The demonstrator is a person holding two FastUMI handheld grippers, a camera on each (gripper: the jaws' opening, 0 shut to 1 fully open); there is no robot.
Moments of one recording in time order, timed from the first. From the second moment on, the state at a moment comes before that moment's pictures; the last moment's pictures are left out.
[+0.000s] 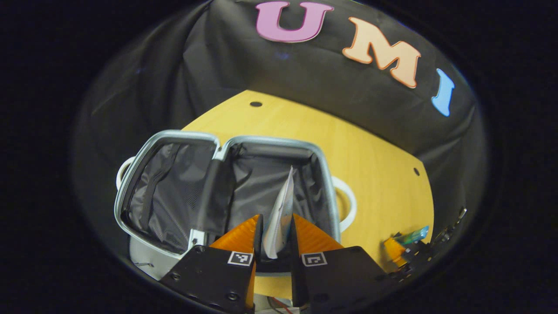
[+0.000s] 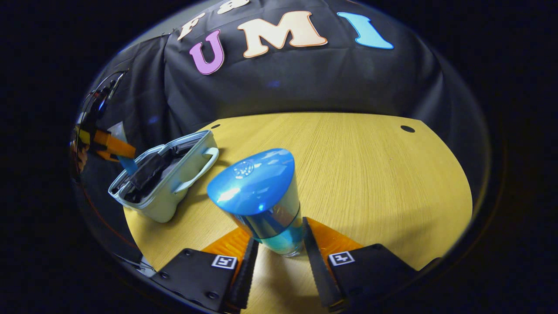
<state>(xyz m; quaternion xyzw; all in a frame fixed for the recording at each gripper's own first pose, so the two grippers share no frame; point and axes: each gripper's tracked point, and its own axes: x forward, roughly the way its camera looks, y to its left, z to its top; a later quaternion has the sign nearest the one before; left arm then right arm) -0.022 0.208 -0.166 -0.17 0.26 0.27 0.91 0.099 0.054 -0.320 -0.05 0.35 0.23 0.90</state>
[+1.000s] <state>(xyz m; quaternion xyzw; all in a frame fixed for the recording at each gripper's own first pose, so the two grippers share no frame) -0.027 0.211 -0.243 -0.17 0.40 0.18 0.88 0.061 0.098 -0.241 -0.08 0.34 0.20 0.92</state>
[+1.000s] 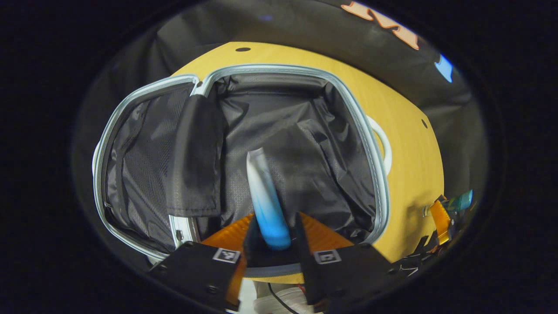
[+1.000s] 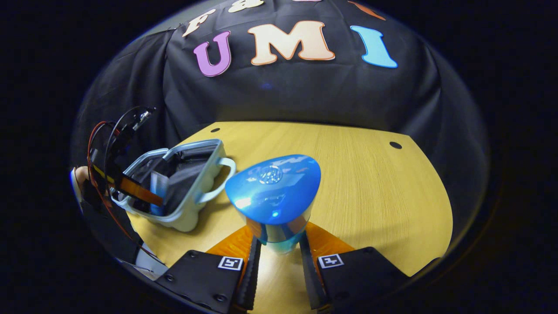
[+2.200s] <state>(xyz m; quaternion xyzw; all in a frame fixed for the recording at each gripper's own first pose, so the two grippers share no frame) -0.138 0.302 -0.174 -0.23 0.29 0.22 0.90 0.001 0.317 -0.313 -0.09 0.45 0.32 0.83</state>
